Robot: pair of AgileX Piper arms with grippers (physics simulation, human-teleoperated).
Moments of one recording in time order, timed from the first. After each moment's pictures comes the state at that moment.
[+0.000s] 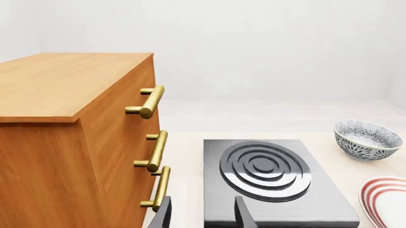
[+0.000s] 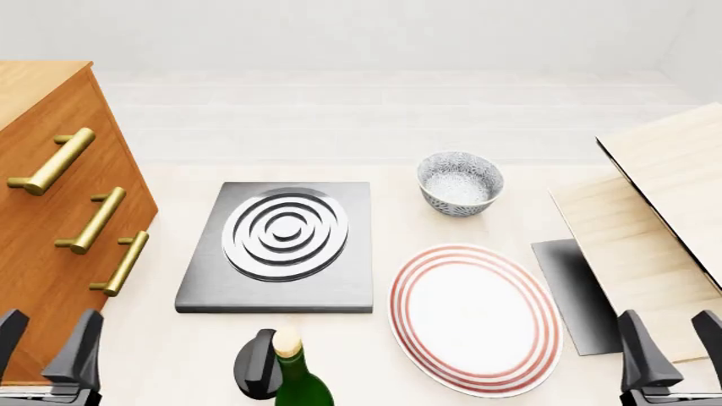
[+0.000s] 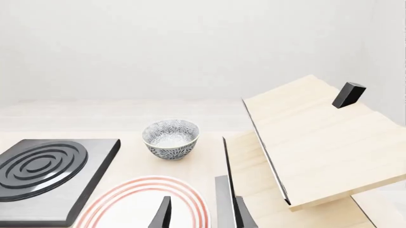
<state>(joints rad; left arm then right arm) 0.00 0.00 0.00 -0.01 0.00 0.00 0.00 0.00 0.00 0.01</state>
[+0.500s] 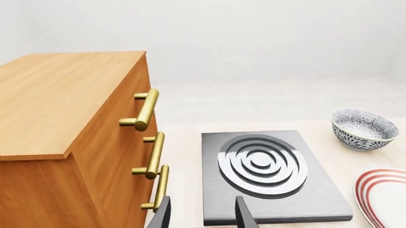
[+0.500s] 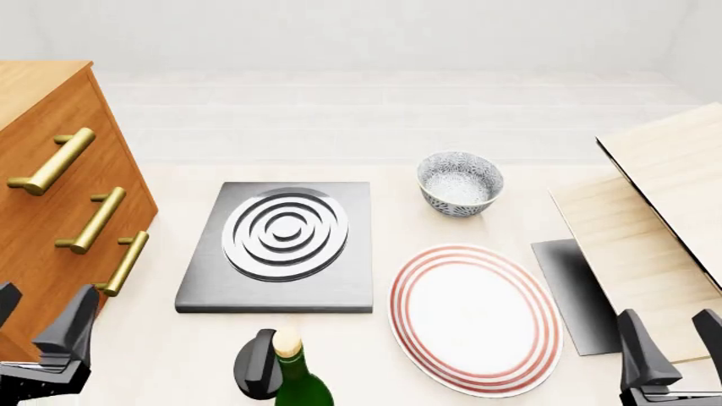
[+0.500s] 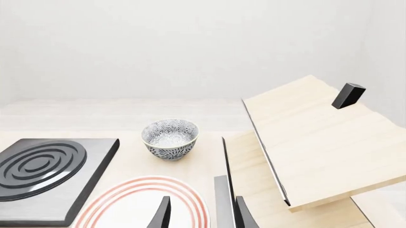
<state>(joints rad) -0.02 0.16 -0.19 0.12 0.02 0.00 0.01 0.00 -0.01 0.00</state>
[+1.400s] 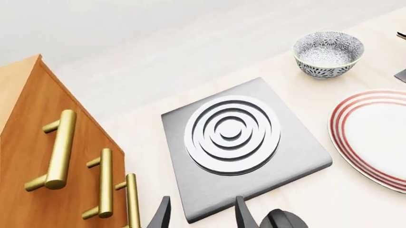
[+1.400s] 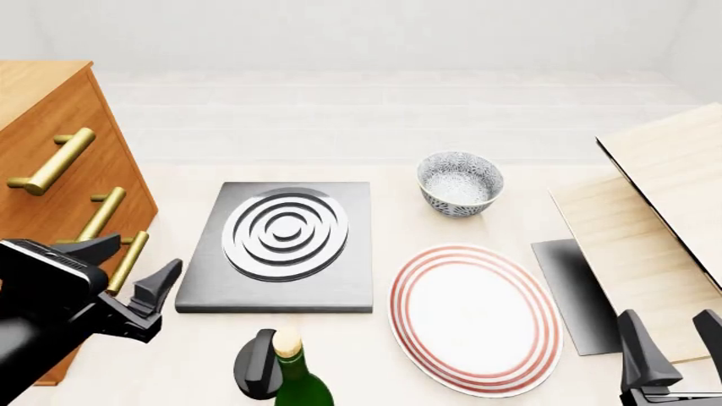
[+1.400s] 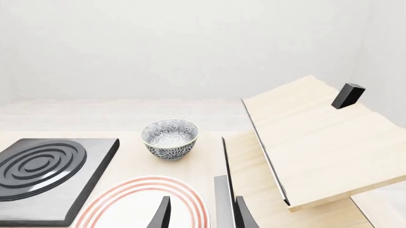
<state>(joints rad) -0.24 0.67 -0.39 0.10 0.23 0.00 0.01 0.00 0.00 0.00</state>
